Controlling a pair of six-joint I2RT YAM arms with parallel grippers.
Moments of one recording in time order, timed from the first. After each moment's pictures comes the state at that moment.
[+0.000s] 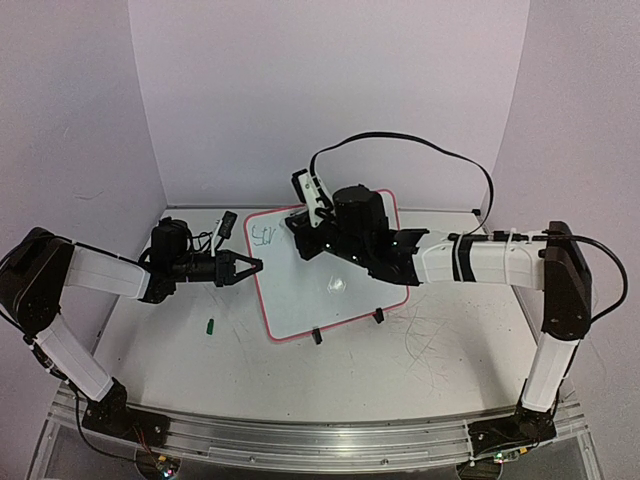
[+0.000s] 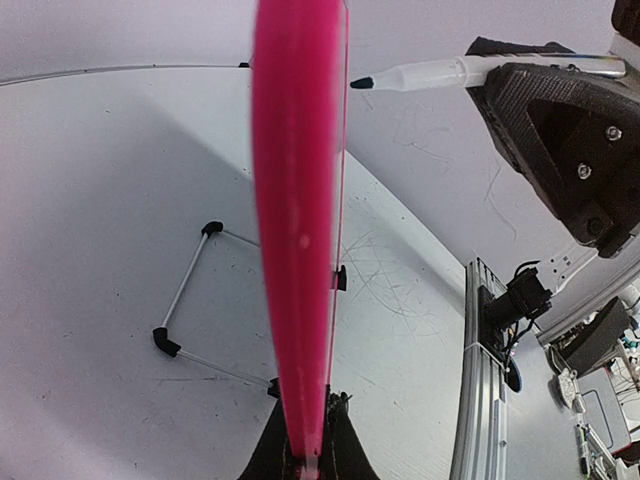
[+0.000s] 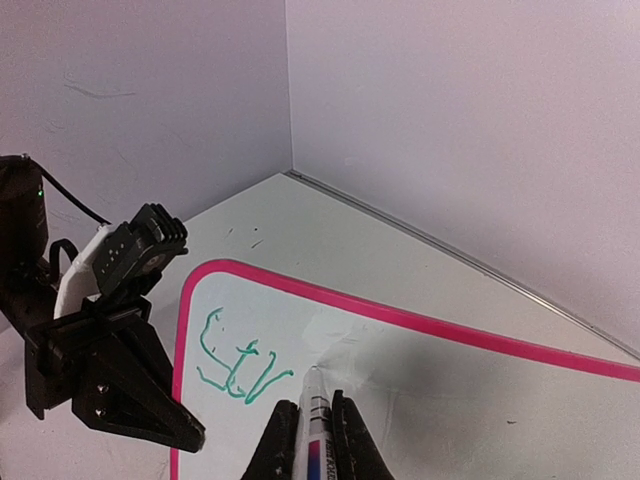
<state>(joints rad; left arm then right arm) -0.42 1.57 0.68 0.60 0.84 -0.37 0.97 1.87 1.43 0.23 0.19 0.05</state>
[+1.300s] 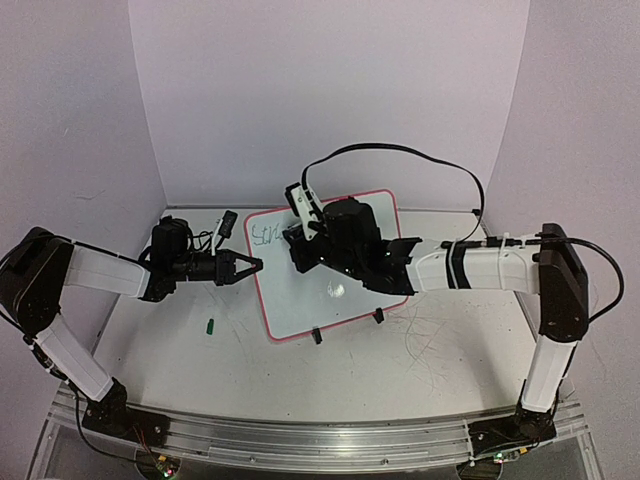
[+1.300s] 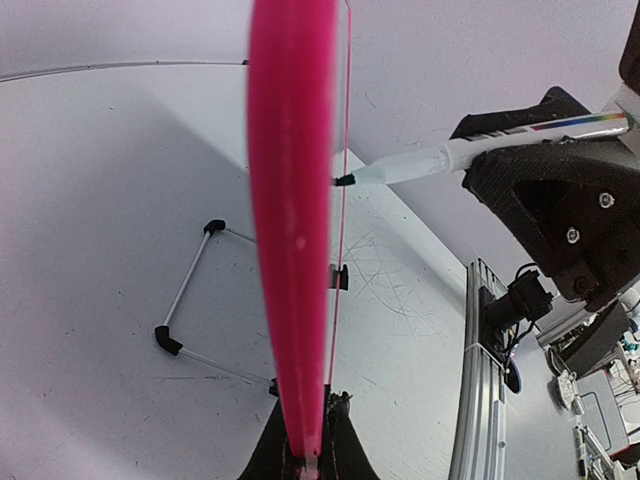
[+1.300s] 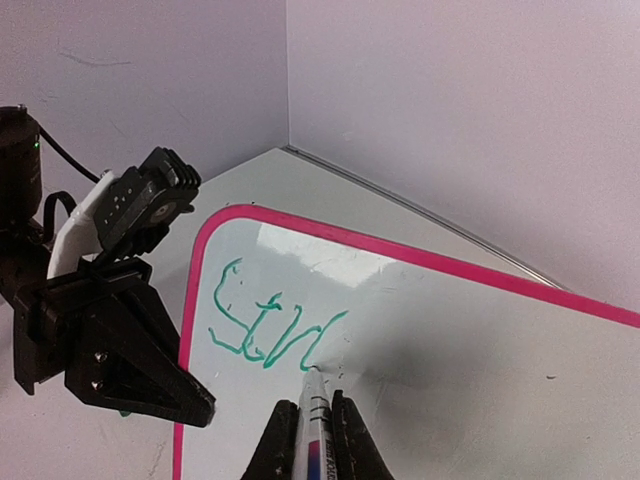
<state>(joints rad) -0.42 1.57 0.69 0.57 0.83 -0.37 1.00 1.89 1.41 0.21 0.24 0.05</state>
